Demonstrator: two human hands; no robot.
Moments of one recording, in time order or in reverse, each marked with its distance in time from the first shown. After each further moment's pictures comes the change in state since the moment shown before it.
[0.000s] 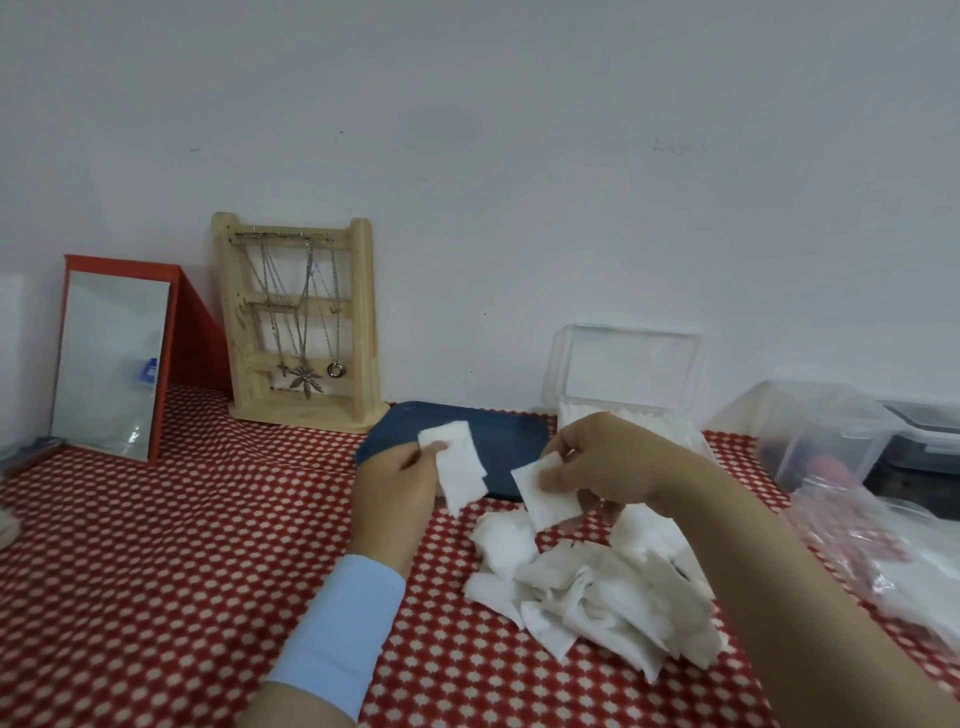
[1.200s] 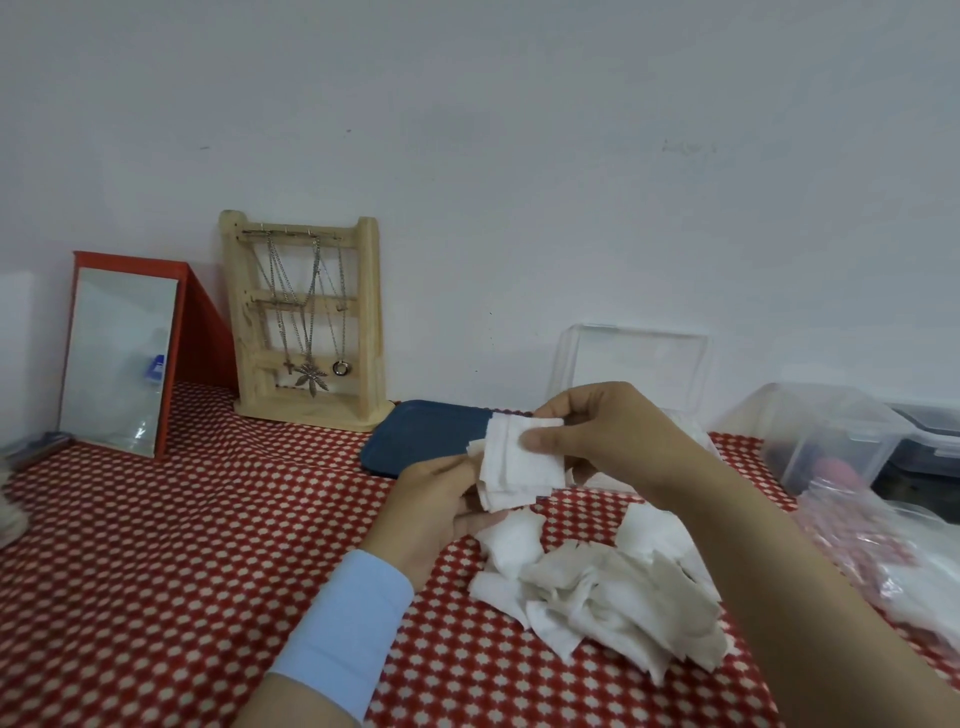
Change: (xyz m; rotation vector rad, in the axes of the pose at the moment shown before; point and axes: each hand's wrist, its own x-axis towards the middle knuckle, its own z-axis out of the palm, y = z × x) left_hand -0.010 0.007 0.007 -0.368 -0.423 -0.229; right_hand -0.004 -0.012 0.001 0.379 0.121 -0.178
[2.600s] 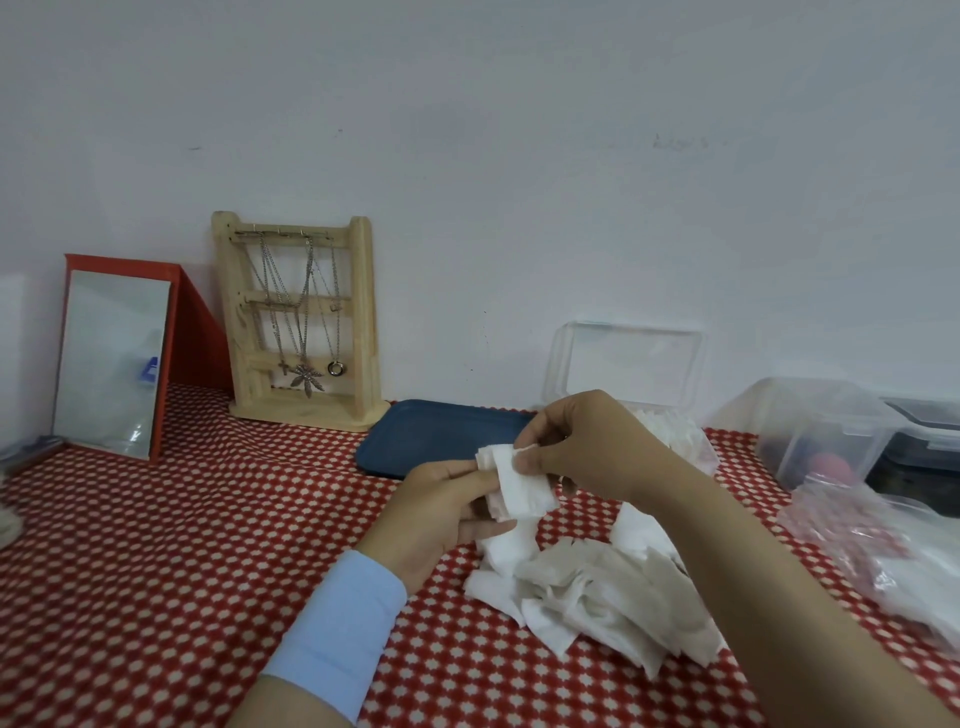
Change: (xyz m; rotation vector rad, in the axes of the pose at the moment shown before) left_hand -0.002 0.002 0.005 0.074 -0.092 -0.048; right_hand 0.006 0.010 0.009 -0.206 -0.003 -0.032
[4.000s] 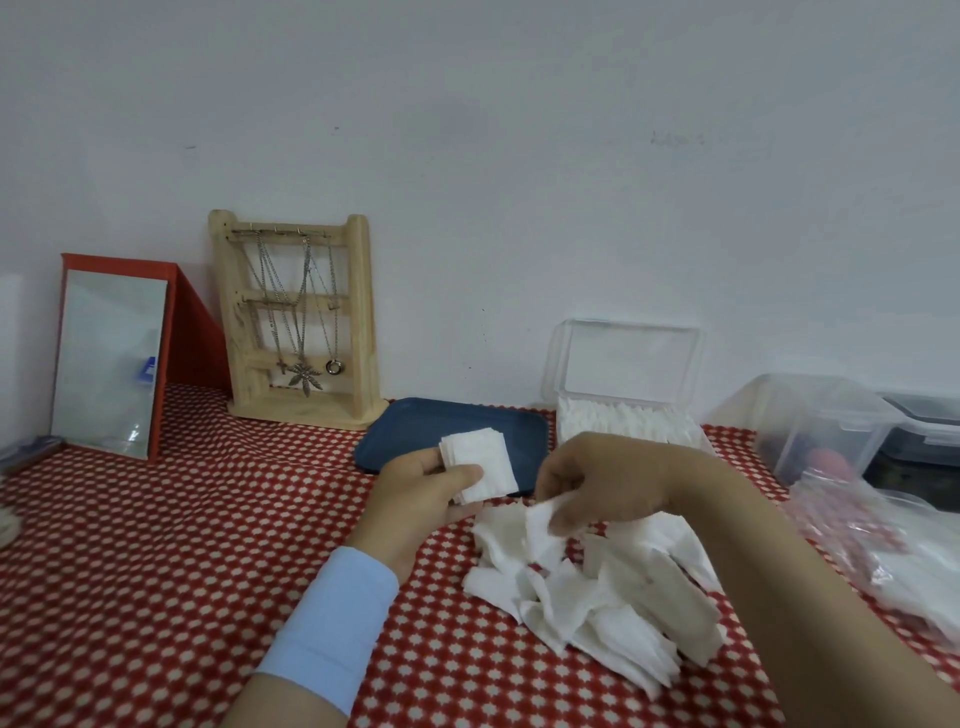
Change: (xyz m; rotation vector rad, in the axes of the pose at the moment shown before) left_hand 0.010 -0.005 -0.014 0.080 0.227 0.074; right_hand 0.001 0.020 -0.016 -0.458 -0.430 -0.021
